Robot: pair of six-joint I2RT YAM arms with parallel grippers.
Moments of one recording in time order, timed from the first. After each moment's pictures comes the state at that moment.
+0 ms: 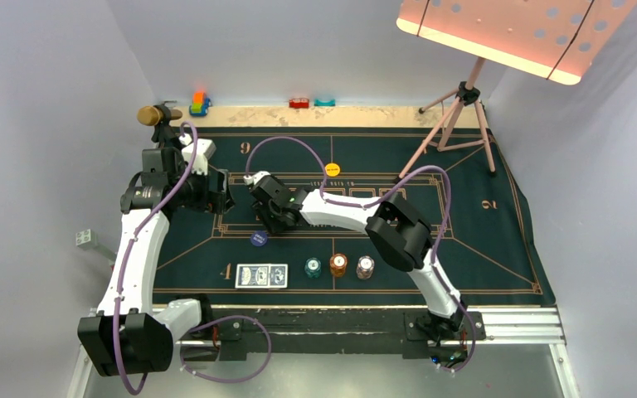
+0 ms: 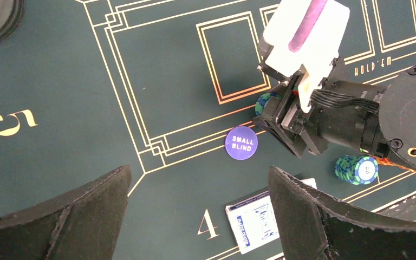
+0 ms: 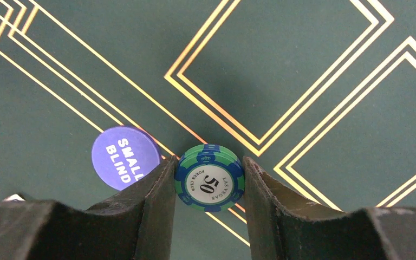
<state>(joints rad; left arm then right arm) 0.09 1.08 1.02 -0.80 0.39 0.14 1.02 2.19 1.67 -0.43 0.16 0.31</state>
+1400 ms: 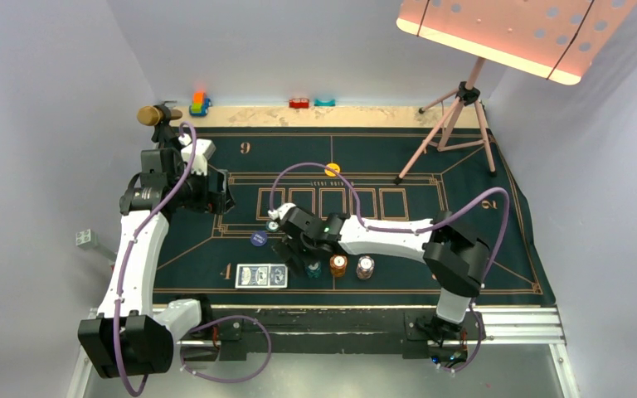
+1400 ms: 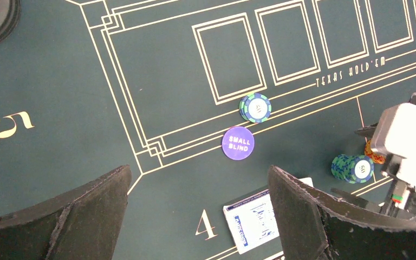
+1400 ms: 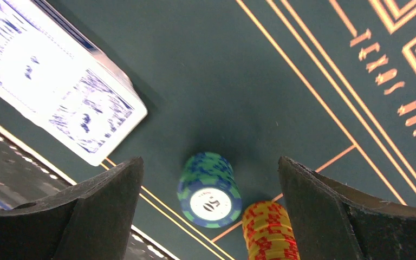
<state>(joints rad) 0.10 1.07 1.01 -0.80 0.41 0.14 1.13 1.77 1.22 -0.49 0.13 0.33</state>
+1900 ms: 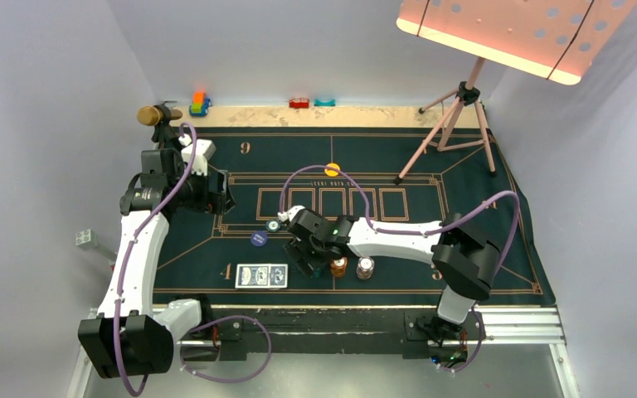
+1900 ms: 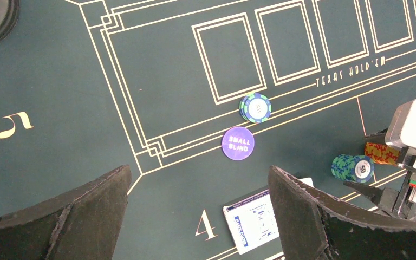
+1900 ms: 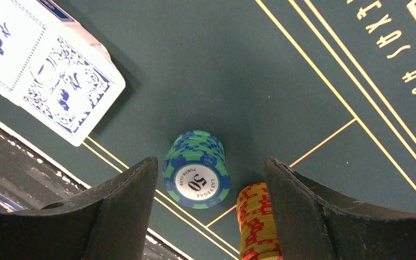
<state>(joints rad) 0.10 1.07 1.01 -0.79 0.42 0.14 1.12 1.72 1.12 -0.49 0.12 0.36</state>
